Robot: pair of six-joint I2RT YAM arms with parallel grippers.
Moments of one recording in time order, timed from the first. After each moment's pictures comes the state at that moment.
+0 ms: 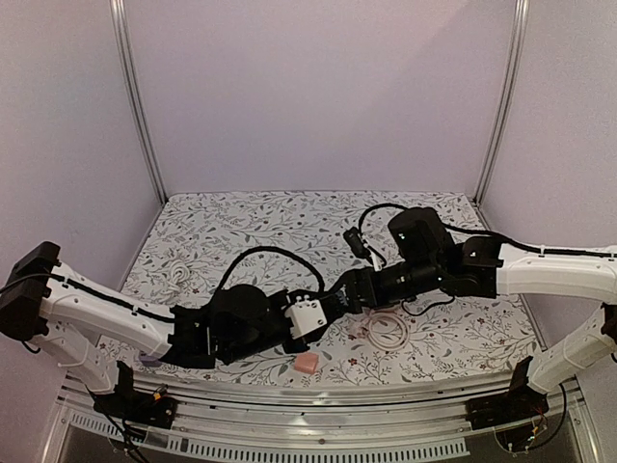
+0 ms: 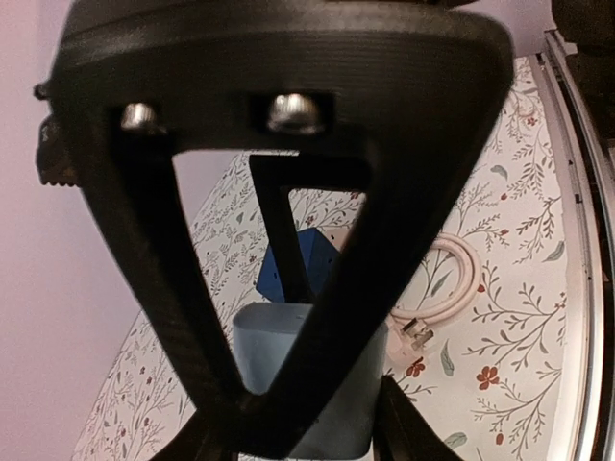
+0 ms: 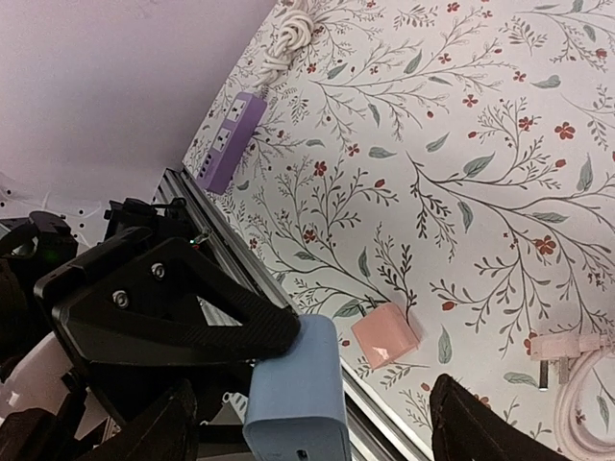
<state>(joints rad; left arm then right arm) -1.34 1.48 0.70 0.49 -0.41 0.51 1.01 1.38 1.00 -0.26 -0.32 0.70</state>
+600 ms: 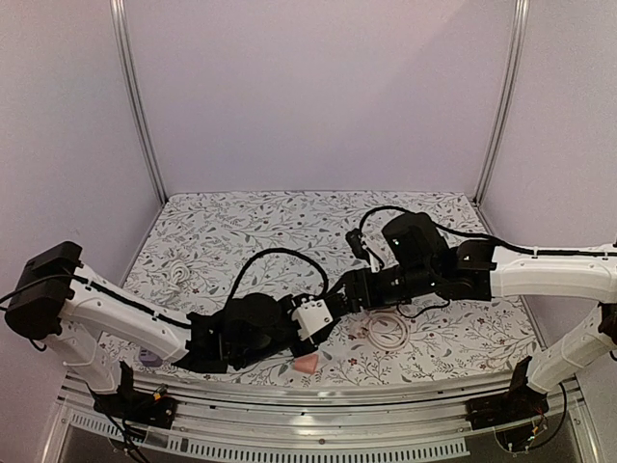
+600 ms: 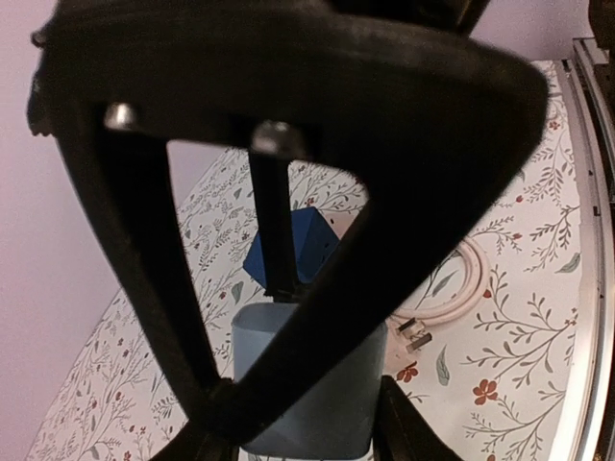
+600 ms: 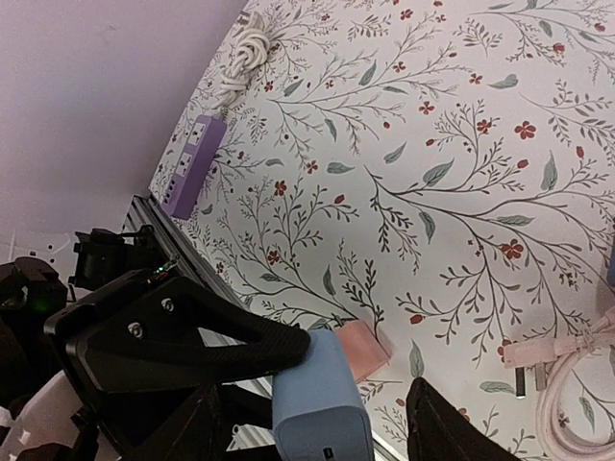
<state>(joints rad) -1.34 1.59 0.70 0.58 -0.46 0.40 1.02 1.41 0.99 -0.23 -0.21 0.74</state>
